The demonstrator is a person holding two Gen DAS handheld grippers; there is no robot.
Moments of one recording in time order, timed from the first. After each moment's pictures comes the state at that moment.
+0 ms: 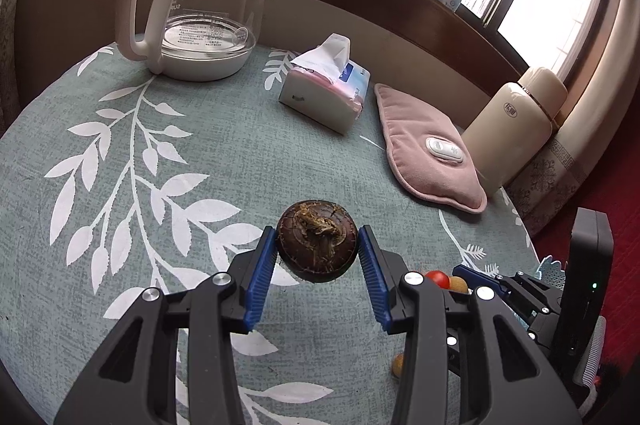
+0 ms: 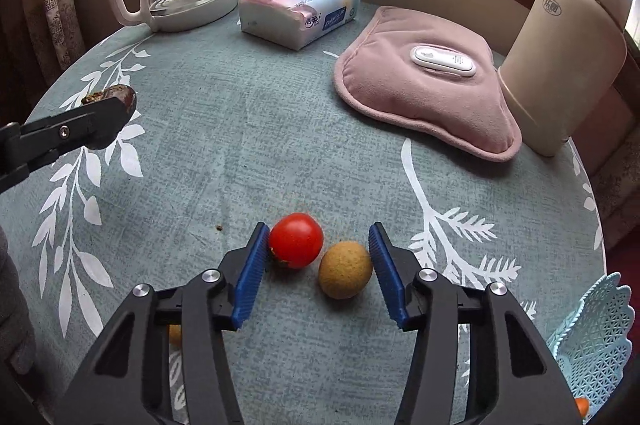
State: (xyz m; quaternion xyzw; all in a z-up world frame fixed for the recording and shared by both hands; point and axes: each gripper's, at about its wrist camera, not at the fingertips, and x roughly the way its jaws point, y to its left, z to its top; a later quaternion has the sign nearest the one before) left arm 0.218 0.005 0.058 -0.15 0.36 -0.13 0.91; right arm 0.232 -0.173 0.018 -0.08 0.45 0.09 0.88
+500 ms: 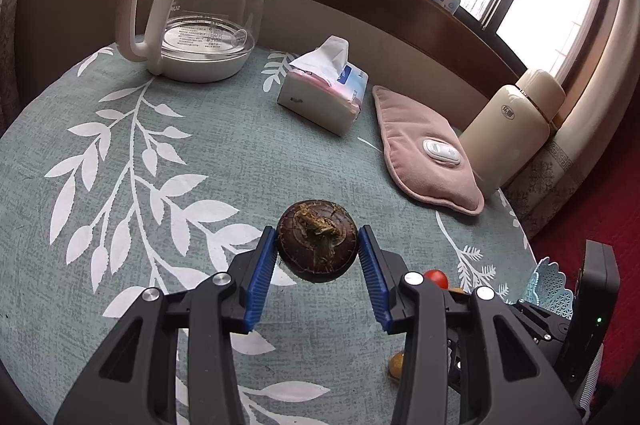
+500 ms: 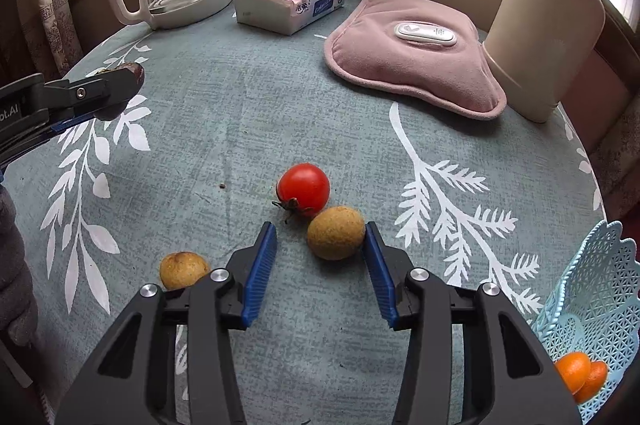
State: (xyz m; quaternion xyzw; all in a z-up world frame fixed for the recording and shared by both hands) left arm 0.216 0.004 0.060 -0.15 0.36 -0.13 0.91; right arm 0.209 -0.183 0.019 -0.06 0.45 0.08 0.89
